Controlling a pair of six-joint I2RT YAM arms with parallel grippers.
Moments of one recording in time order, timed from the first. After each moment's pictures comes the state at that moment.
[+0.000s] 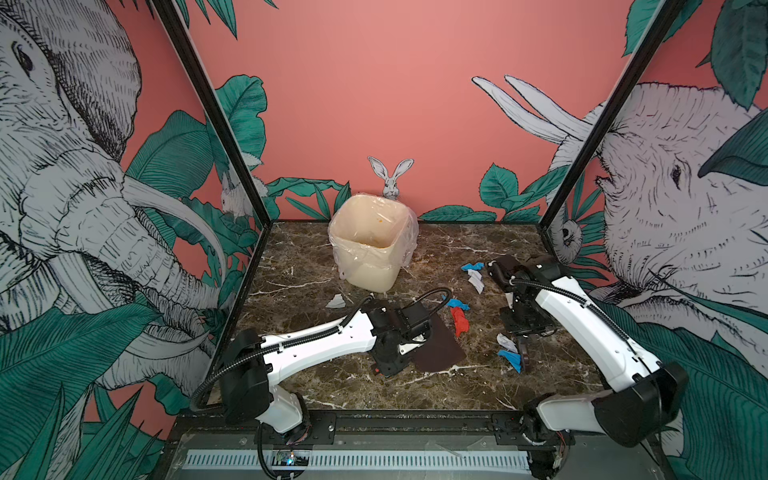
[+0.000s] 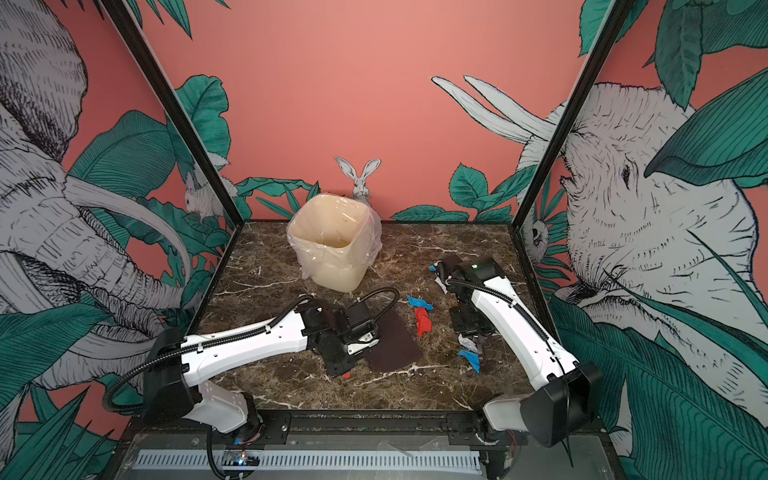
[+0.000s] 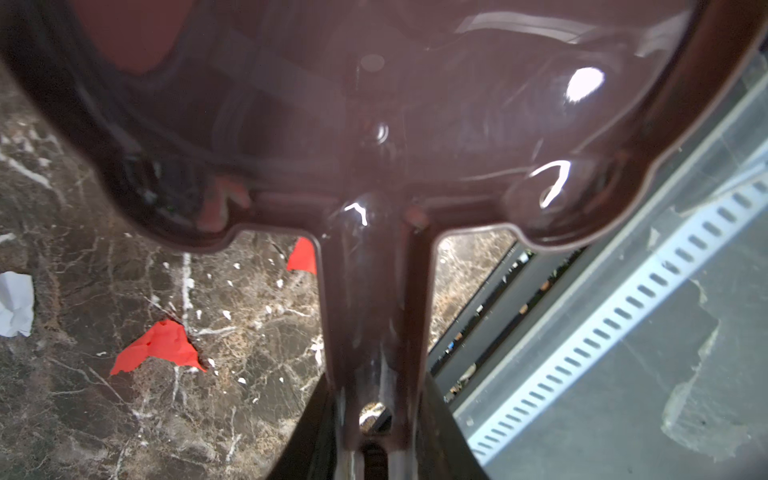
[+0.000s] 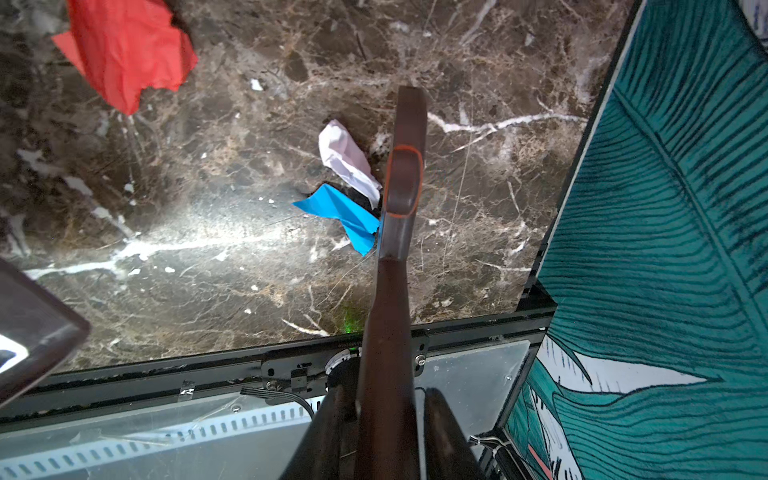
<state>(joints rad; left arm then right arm) -1.16 1.50 1.24 -1.23 0.00 -0.03 0.45 1.35 1.34 -1.66 0.25 0.33</state>
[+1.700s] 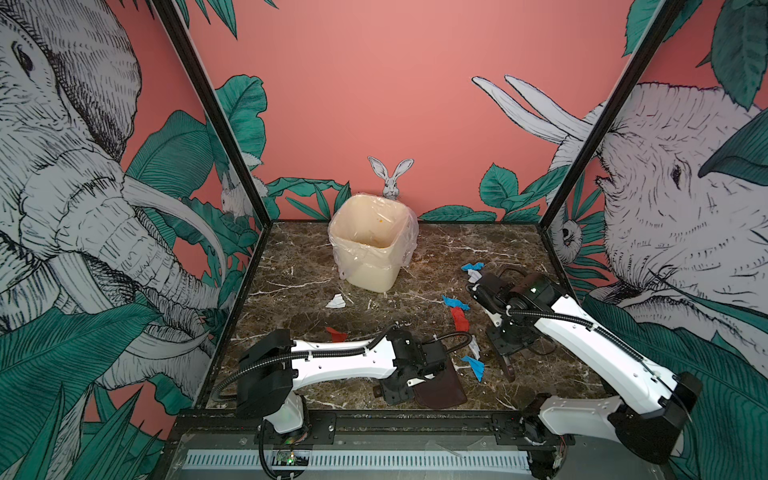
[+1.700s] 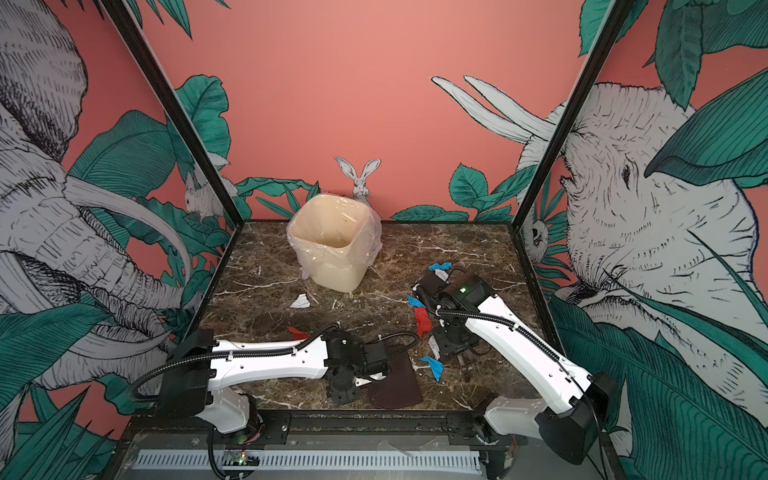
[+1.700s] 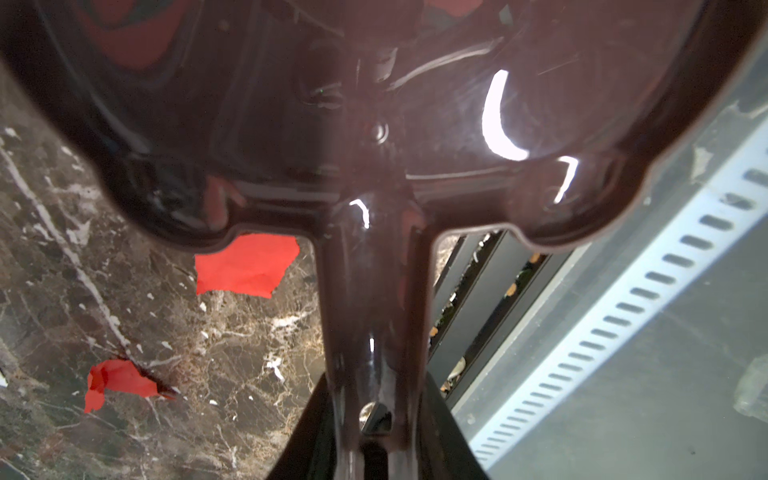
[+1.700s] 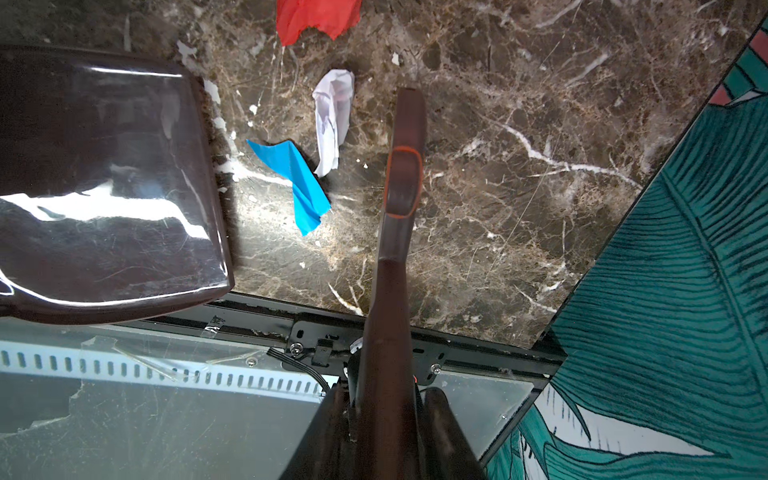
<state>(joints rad) -1.34 1.60 1.16 -1.17 -0.05 -0.02 0.71 1.26 1.30 -1.66 0.18 0.34</state>
